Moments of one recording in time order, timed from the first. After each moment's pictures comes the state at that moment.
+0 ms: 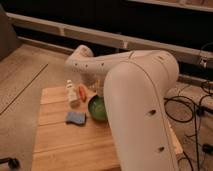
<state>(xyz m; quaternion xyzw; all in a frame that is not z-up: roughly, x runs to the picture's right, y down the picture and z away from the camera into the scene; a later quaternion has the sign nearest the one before) -0.066 0.007 0.847 -0.16 0.21 0.52 0.81</state>
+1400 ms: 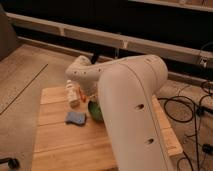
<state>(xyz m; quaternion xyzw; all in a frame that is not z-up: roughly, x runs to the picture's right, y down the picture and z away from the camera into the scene) -0.054 0.066 0.857 -0.19 0.27 0.50 0.80</state>
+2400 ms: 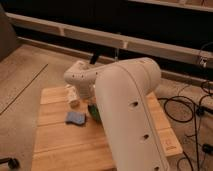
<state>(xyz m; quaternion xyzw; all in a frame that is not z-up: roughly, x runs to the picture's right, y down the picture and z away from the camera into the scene) -0.081 0.094 0.869 -0.24 0.26 0.48 0.81</state>
